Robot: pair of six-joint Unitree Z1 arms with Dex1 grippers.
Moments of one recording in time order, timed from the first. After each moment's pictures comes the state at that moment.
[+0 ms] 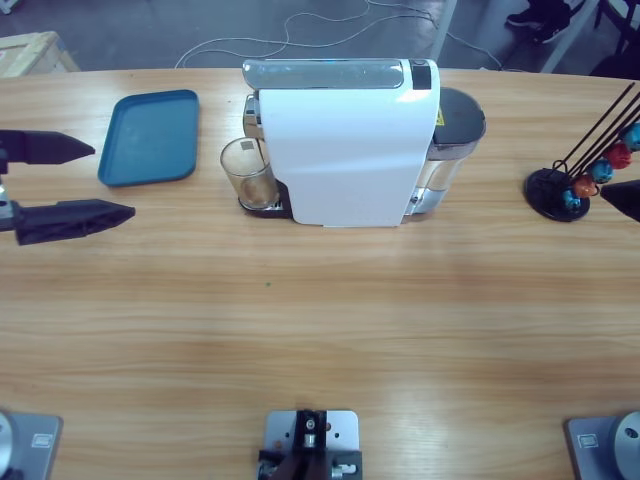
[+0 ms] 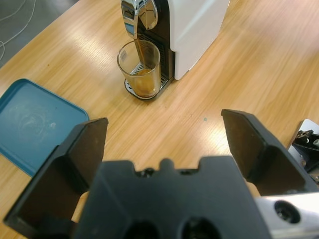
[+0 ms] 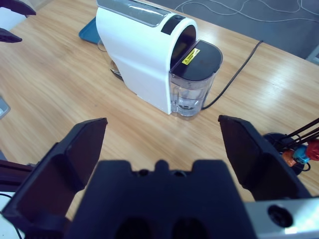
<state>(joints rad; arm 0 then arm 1) -0.65 1.13 -0.74 0.24 -0.24 0.23 0.67 0.92 -0.84 0.43 0.02 0.08</state>
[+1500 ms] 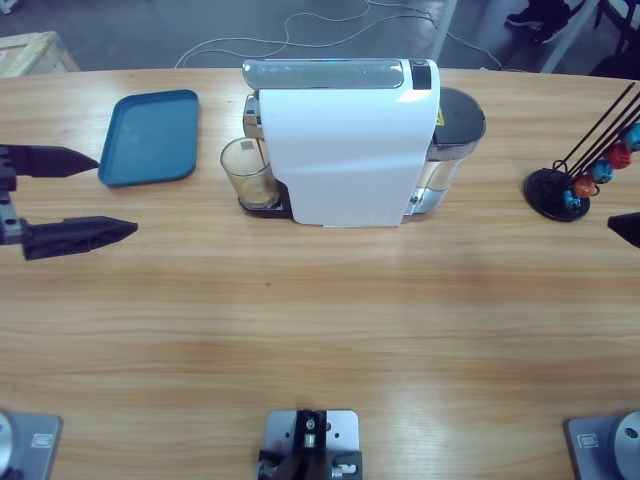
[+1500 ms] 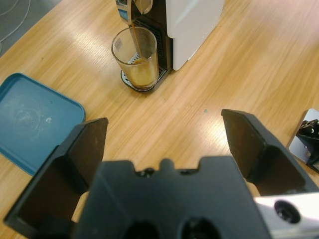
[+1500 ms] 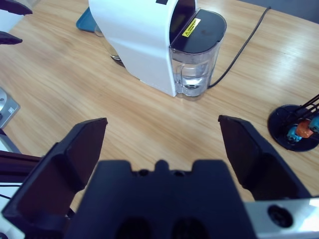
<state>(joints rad) -0.65 1.13 -0.71 0.24 -0.24 0.25 0.67 0.90 -0.85 0.53 0.03 0.18</state>
